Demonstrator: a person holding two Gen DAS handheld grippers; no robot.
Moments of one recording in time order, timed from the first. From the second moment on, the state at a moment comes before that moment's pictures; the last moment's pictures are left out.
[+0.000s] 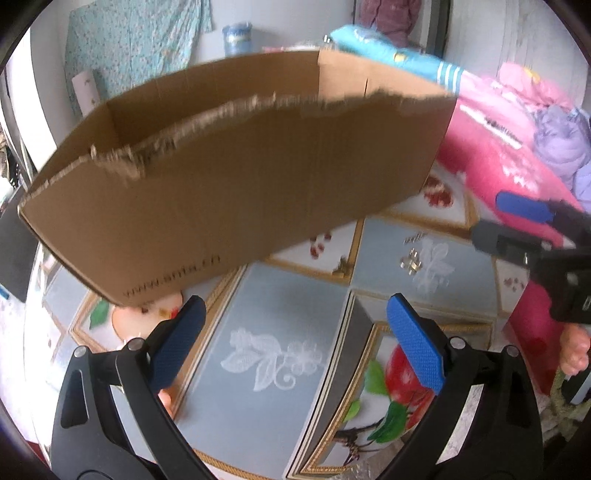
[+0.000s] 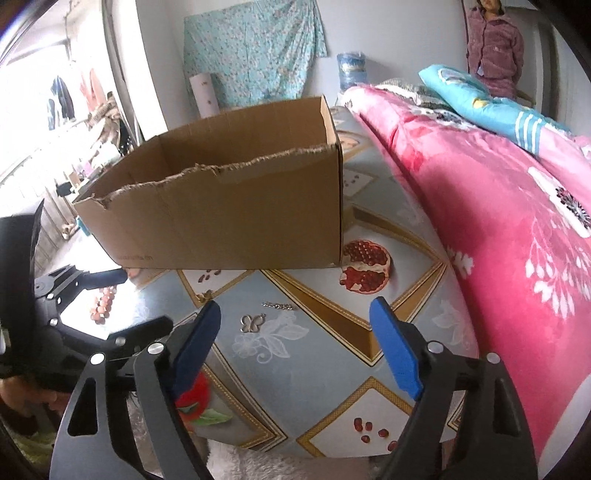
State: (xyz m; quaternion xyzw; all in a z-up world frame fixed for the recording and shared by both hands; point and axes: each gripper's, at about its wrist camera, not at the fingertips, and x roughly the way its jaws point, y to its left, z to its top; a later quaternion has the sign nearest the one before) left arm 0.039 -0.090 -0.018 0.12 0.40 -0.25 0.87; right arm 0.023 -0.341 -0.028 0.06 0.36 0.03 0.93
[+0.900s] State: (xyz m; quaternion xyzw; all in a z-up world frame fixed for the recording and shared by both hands) left arm 0.052 -0.142 -0.030 0.15 0.45 -0.29 0.83; right arm 0.045 -0.351 -0.059 0.08 0.38 0.08 0.92
